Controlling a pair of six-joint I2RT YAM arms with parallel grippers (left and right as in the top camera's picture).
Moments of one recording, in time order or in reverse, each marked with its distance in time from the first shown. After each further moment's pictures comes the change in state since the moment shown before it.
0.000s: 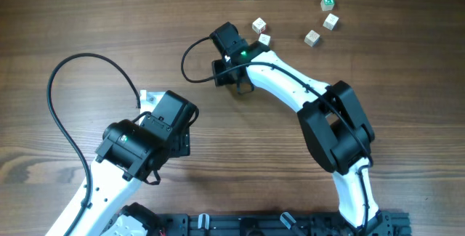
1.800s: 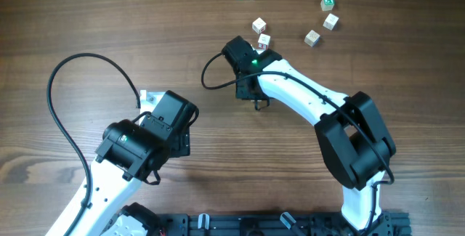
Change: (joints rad) left arm 0.000 0.000 0.000 0.000 0.000 0.000; right arm -0.006 -0.152 -0.171 -0.201 0.182 0.225
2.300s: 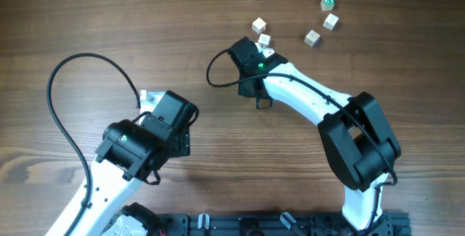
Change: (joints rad) left arm 0.000 0.000 0.000 0.000 0.000 0.000; right arm -0.021 -0.021 -0.080 0.127 0.003 0.057
